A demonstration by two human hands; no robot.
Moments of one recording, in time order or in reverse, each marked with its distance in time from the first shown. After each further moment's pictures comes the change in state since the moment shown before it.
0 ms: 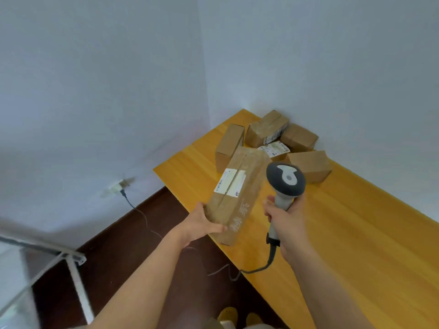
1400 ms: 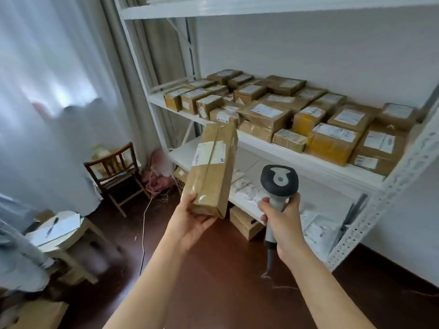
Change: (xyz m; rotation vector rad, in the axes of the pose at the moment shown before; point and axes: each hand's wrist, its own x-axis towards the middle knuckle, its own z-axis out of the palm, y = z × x) left_hand -0.809 -0.502 -0.070 -1.793 1.526 0.511; right_hand -0.758 0.185 0.320 -0.341 -1.509 -0.037
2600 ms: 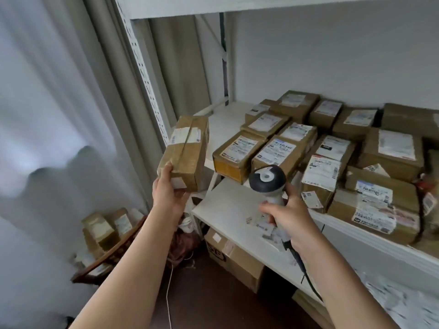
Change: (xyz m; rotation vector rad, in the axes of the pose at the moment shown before) left_hand 0.574 0.526 -0.060 0.046 0.234 0.206; right_hand 0.472 -0.059 0.510 -0.262 -0.044 0.083
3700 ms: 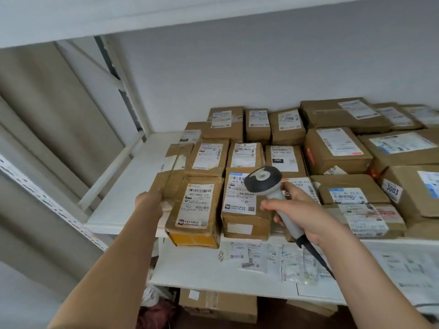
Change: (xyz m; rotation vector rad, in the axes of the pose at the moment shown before) left_hand 0.241 -0.028 0.188 0.953 -0.057 -0.023; right_hand 0.116 -0.050 -0.032 0.123 0.276 0.166
